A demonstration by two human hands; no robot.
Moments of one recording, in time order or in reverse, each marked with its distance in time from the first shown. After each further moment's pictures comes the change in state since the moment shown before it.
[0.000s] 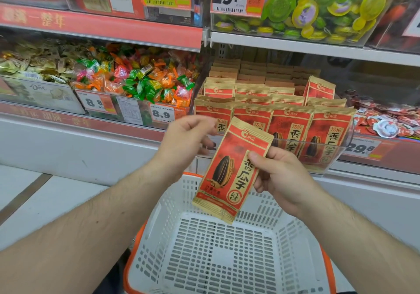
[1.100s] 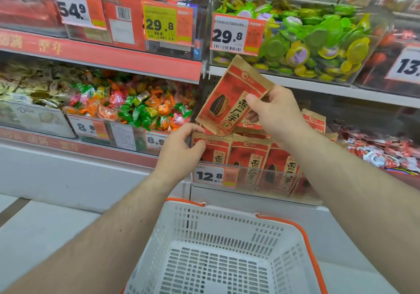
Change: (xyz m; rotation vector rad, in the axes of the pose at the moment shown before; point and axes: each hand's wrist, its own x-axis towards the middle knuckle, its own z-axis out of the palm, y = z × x) left_hand 0.063 -0.012 -0.013 0.366 0.088 0.217; right_hand 0.093 -0.119 0.011 -0.469 0.254 -0.489
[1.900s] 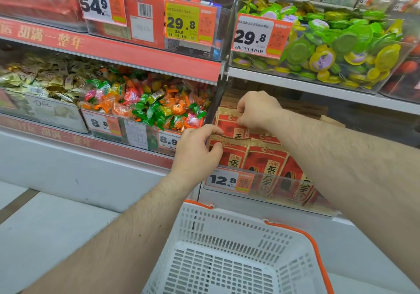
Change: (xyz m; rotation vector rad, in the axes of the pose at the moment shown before) left_hand -0.001 0.005 -0.002 0.200 0.038 0.077; right_hand 0.060 0.000 0.055 -1.064 -0.277 -0.074
